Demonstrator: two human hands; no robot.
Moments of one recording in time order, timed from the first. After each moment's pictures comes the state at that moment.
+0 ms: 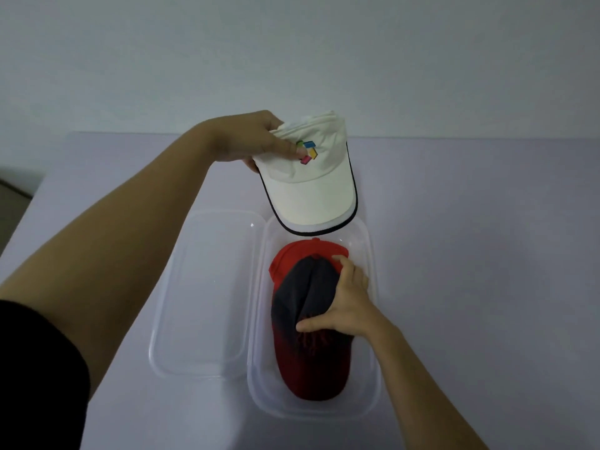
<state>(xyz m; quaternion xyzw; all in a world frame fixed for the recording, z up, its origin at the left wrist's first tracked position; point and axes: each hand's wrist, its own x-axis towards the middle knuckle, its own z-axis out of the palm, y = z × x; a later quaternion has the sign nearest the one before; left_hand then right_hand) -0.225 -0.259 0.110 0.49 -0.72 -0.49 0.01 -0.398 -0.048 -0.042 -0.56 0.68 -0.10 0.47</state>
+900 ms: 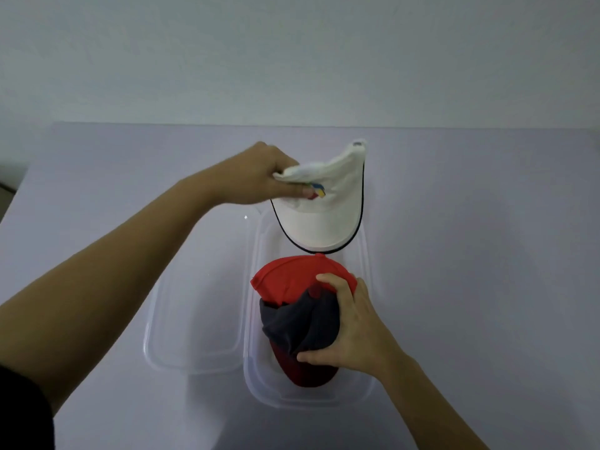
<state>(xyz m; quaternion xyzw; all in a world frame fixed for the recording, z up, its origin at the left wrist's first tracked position) -0.227 -0.201 0.091 0.37 -0.85 -0.37 0.07 -0.402 0.001 -0.009 -0.65 0.61 -0.12 0.43</state>
